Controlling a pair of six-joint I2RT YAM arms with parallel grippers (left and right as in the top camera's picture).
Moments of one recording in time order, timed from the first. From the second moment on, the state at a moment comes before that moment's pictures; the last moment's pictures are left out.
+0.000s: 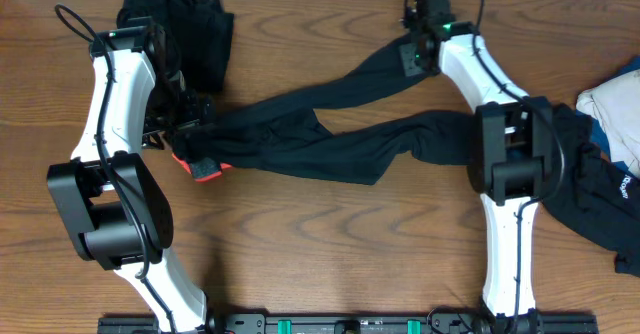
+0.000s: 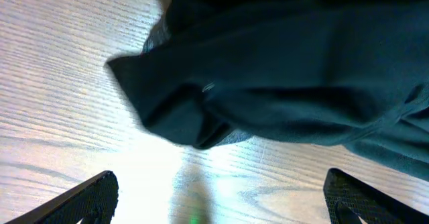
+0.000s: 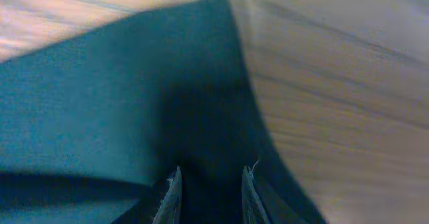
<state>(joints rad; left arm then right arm) 0.14 1.98 1.67 -1.37 0.04 -0.14 0.16 2.46 2.00 -0.69 0.08 -0.05</state>
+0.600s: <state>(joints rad) 0.06 1.98 1.67 -1.46 0.10 -0.12 -0.08 2.46 2.01 -0.78 0.26 0.00</state>
